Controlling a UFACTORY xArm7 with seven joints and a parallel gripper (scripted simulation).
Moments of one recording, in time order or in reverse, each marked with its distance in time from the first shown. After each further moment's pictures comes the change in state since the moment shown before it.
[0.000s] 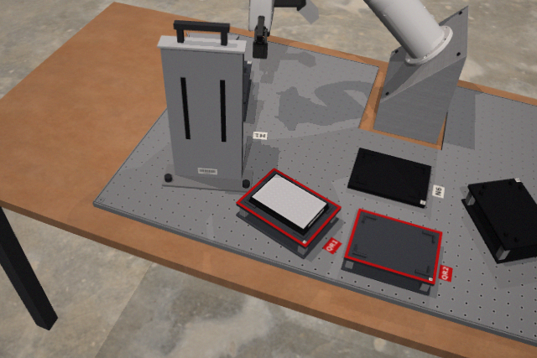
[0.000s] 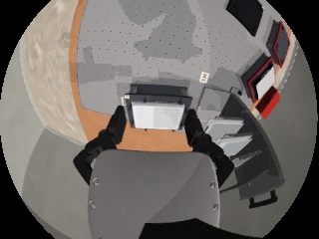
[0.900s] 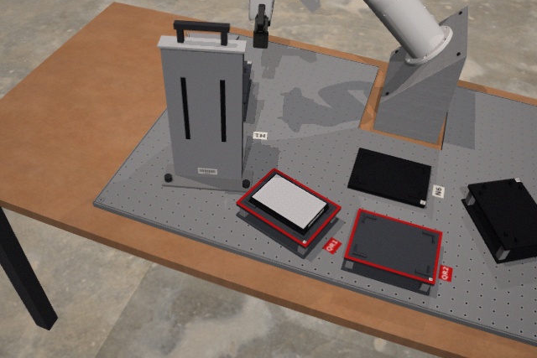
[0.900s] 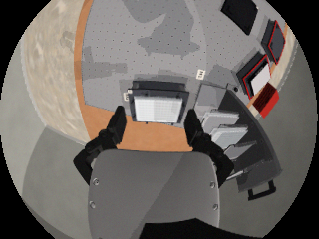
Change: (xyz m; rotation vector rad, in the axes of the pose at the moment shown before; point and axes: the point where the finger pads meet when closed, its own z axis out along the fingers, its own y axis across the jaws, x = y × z) arm 0.000 0.000 -0.027 0.000 0.000 0.000
